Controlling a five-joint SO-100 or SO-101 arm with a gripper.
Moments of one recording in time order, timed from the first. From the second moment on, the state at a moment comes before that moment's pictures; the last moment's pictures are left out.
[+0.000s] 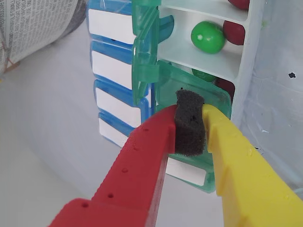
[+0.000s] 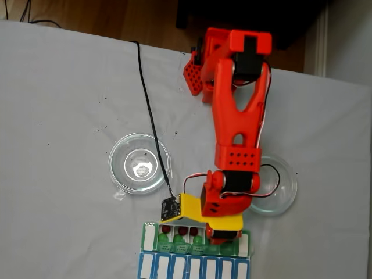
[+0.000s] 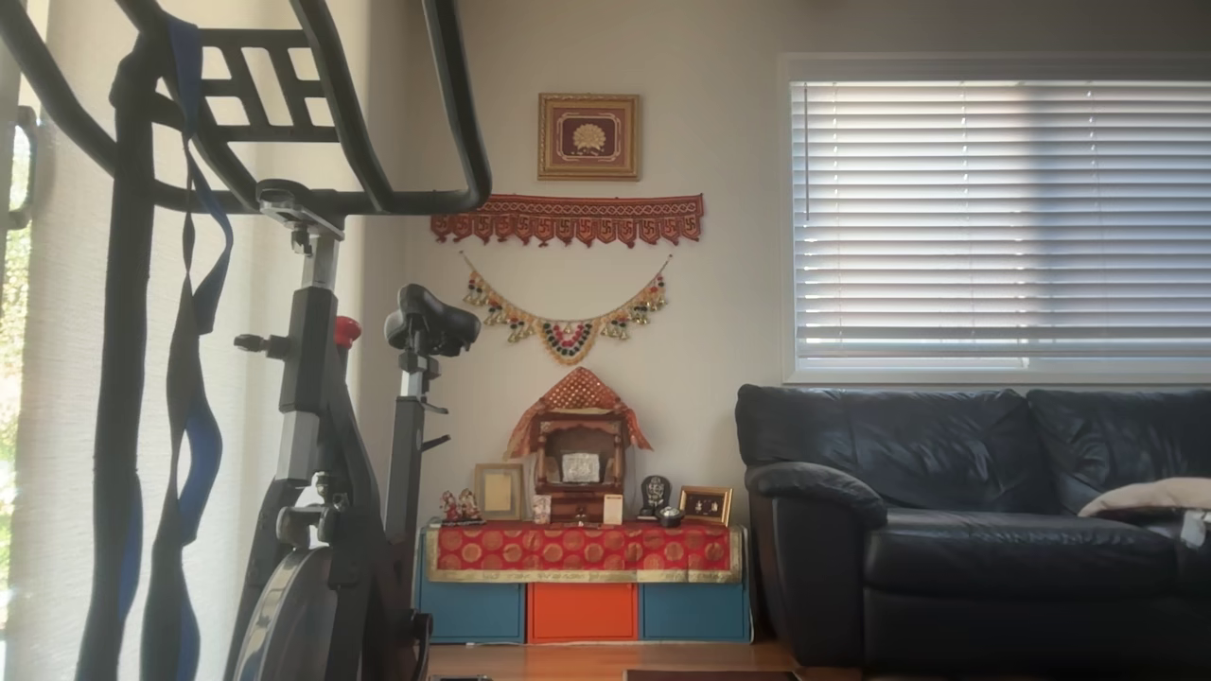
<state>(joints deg) -7.8 101.9 104.5 37.4 2.5</state>
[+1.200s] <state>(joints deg) -10.3 92.7 96.7 46.2 1.0</state>
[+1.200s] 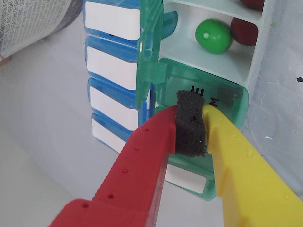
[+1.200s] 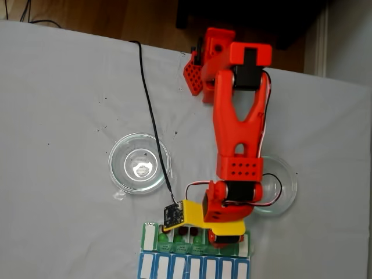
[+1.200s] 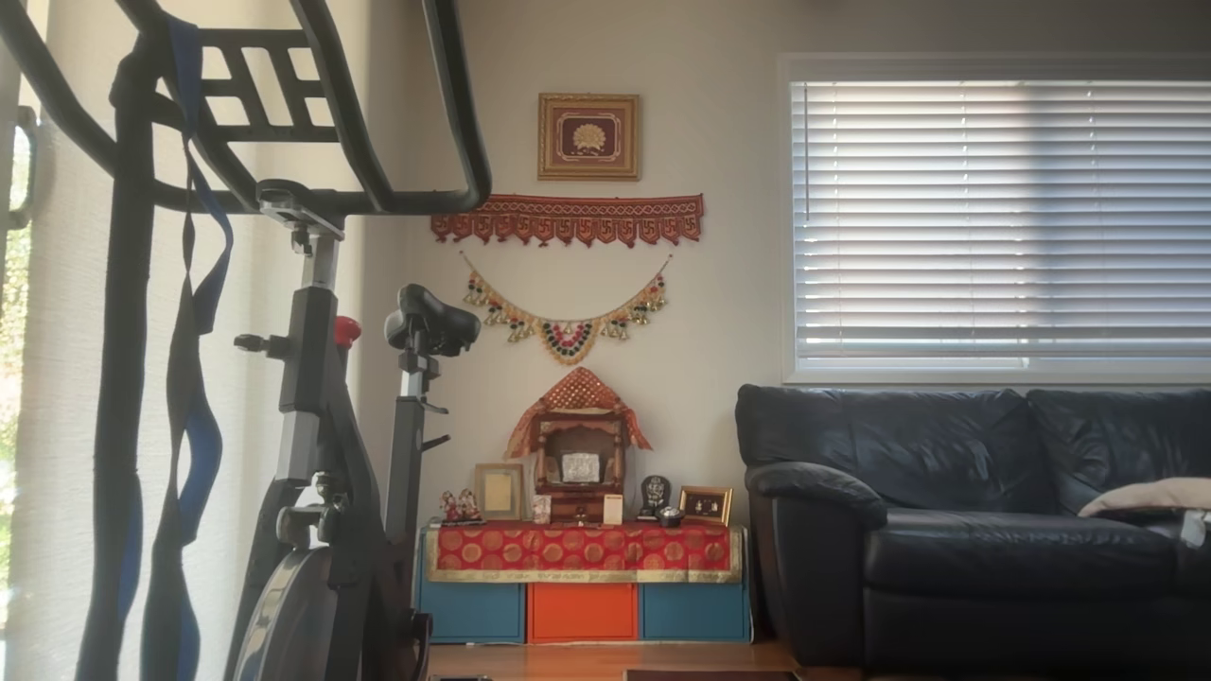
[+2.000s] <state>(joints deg) -6.7 112.9 110.4 30.3 11.3</state>
